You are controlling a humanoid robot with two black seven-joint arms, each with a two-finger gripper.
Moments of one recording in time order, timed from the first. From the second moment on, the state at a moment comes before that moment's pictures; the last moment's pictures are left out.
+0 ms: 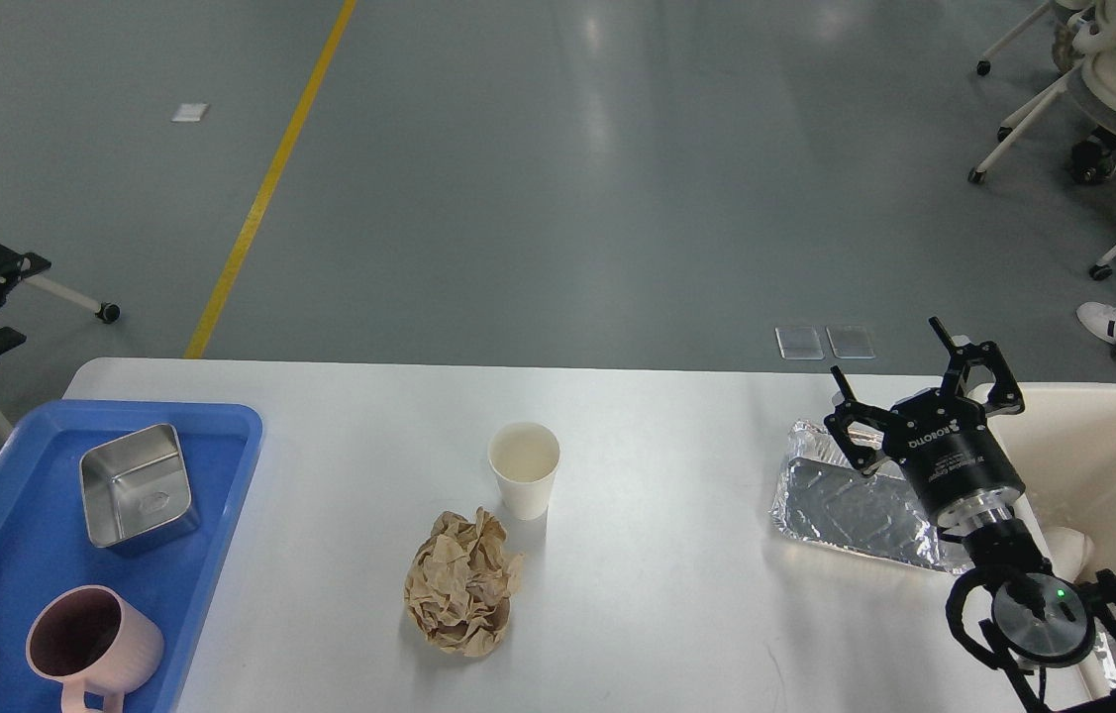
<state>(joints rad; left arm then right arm) -0.66 0.89 -0.68 -0.91 0.60 -0.31 -0.07 0.05 -0.19 1.47 1.37 -0.13 0.27 0.03</state>
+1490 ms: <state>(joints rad) -0.10 0.18 -1.46 -1.24 0.27 -0.16 -0.11 0.11 -1.03 1.25 1.65 -1.04 0.31 0.03</state>
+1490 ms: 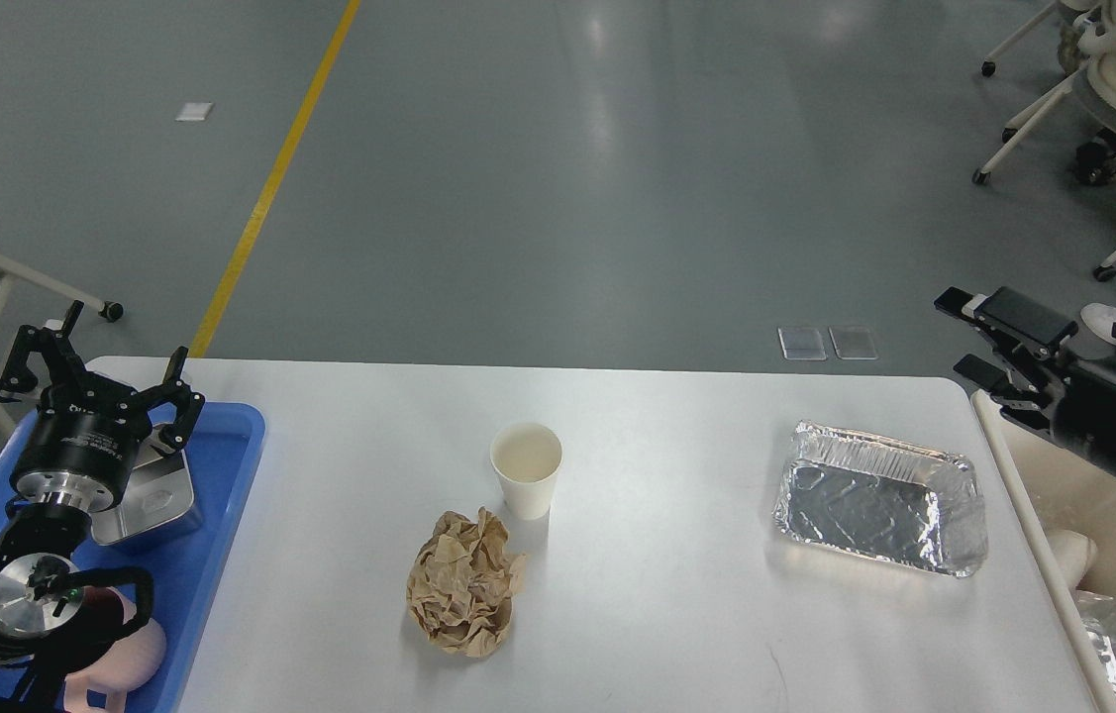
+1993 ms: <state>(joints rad) -0.11 0.19 -1.37 -1.21 0.30 -0.16 -0.11 0.12 -1.39 1.02 1.74 -1.48 0.36 0.03</state>
